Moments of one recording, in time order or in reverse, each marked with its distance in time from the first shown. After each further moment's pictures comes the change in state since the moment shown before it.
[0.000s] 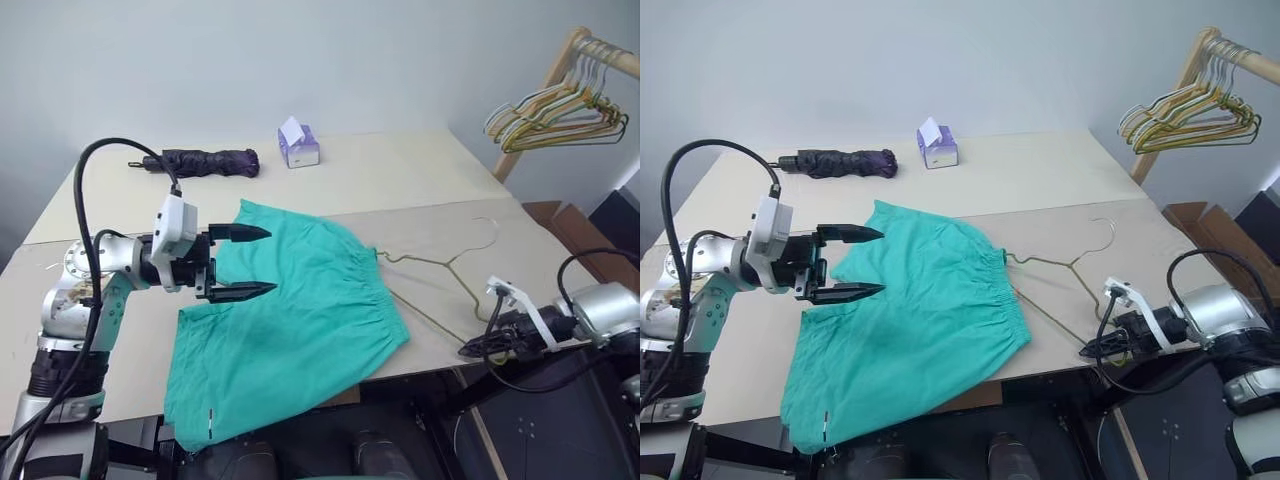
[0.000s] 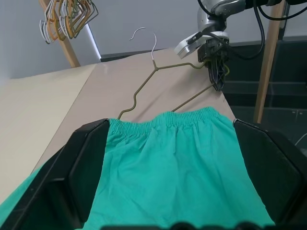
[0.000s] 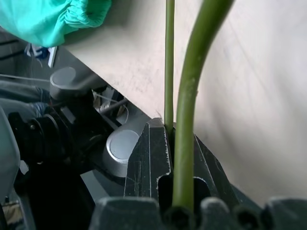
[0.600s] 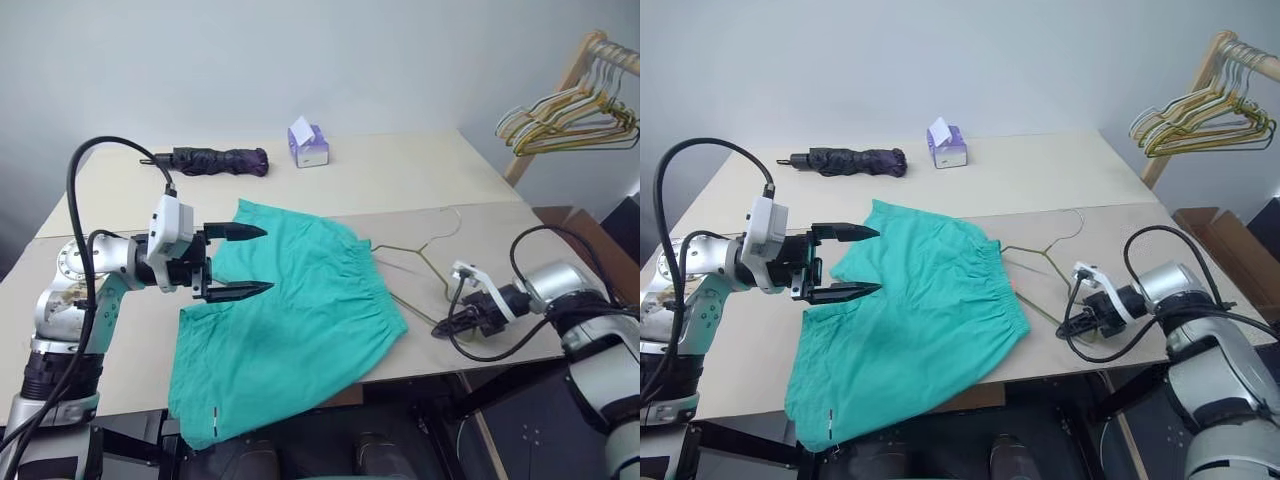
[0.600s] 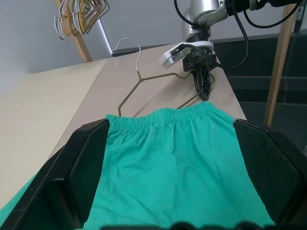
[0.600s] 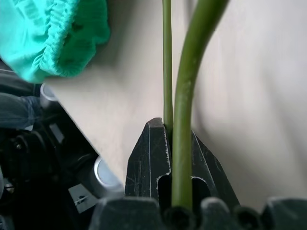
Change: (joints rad) left arm 0.013 0.020 0.007 -0.010 0.001 -0.021 0.013; right arm -0.278 0.213 0.142 0.460 -0.097 -0.202 0.007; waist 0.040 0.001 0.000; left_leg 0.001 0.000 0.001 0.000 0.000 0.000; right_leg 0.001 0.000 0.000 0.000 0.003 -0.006
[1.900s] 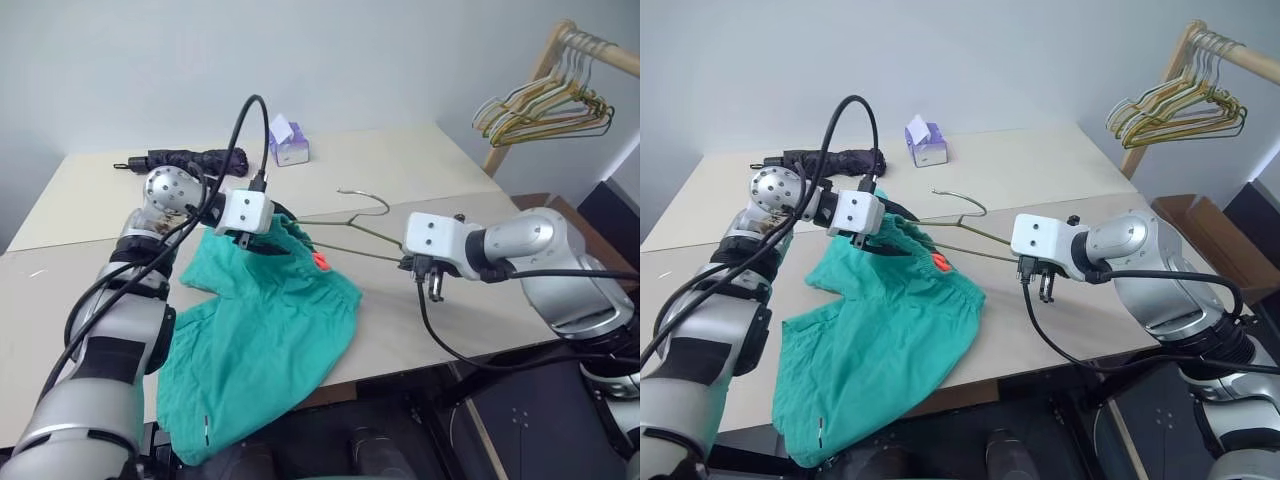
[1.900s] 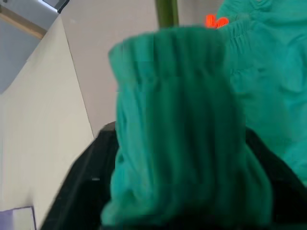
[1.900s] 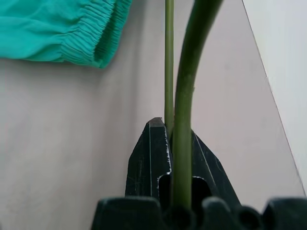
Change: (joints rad) left arm -0.732 -0.233 -0.338 1.213 0.630 -1.013 -0.110; right arm 0.197 -0.134 -0.214 -1.281 -0.250 0.018 -0.435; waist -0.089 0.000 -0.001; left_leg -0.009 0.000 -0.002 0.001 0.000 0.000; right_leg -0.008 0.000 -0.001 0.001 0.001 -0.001
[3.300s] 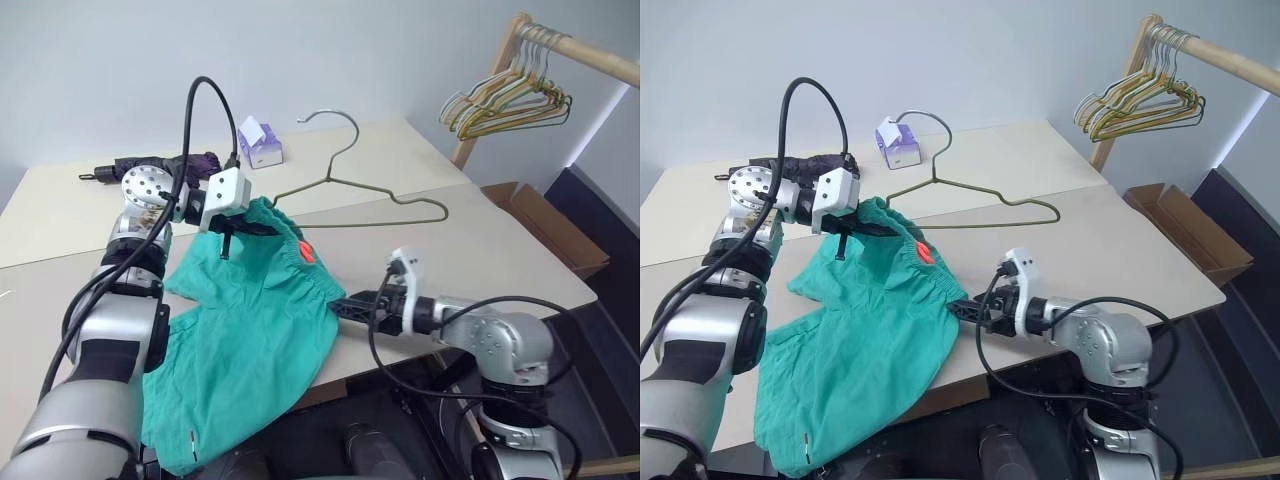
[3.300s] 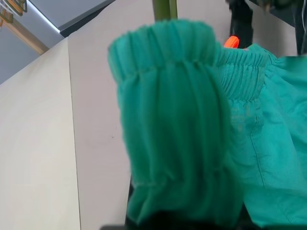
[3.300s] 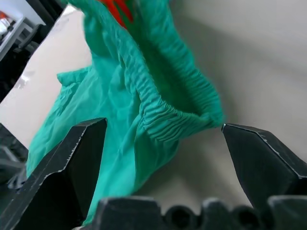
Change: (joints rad) left arm 0.022 0.020 0.141 -0.014 -0.118 0.243 -0.146; right arm 0.310 0.703 -0.431 0.052 0.546 0.561 -0.524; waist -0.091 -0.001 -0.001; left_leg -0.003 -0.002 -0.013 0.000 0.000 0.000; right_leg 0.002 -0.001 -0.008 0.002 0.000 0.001
